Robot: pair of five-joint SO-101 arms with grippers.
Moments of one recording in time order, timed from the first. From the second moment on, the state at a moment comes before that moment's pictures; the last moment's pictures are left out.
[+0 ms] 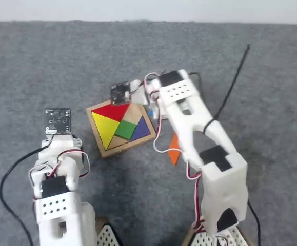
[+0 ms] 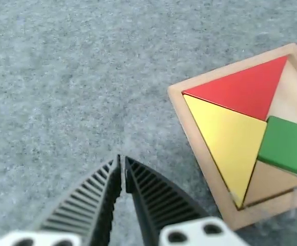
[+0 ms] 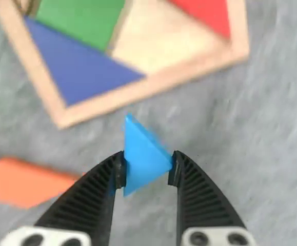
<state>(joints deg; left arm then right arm) -21.1 -69.8 84.6 42.3 -7.6 -29.4 26.9 -13.3 68.0 71.8</state>
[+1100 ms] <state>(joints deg) -21.5 -69.8 84.6 42.3 -7.7 -35.7 28.5 -21.5 58.5 -22.6</state>
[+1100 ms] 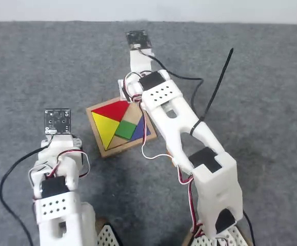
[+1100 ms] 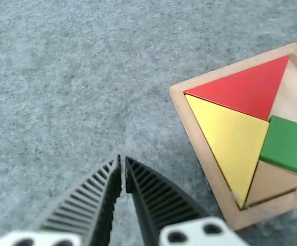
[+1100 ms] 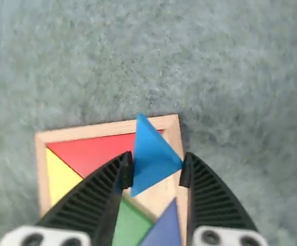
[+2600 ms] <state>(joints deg) -21.5 -69.8 84.6 42.3 -7.8 -33.7 75.0 -81.5 80.3 11.3</state>
